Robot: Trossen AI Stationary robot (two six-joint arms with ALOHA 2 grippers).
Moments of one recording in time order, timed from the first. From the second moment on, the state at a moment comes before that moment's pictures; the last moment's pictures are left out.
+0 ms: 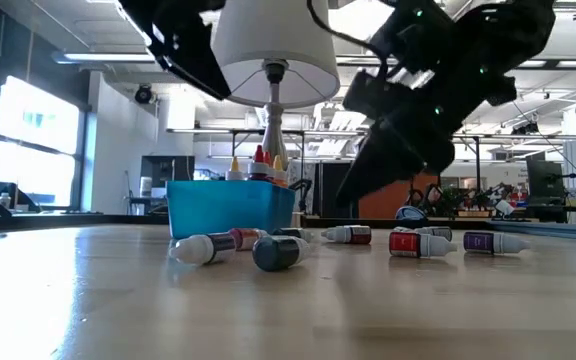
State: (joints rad) left arm -0.18 1.31 1.01 -0.51 -0.56 -0.29; right arm 0.10 1.68 0.72 0.24 0.15 0.07
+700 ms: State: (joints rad) left arm -0.22 1.31 1.01 -0.58 -0.61 -0.35; right arm 0.03 1.75 0.73 0.13 0.10 0.08
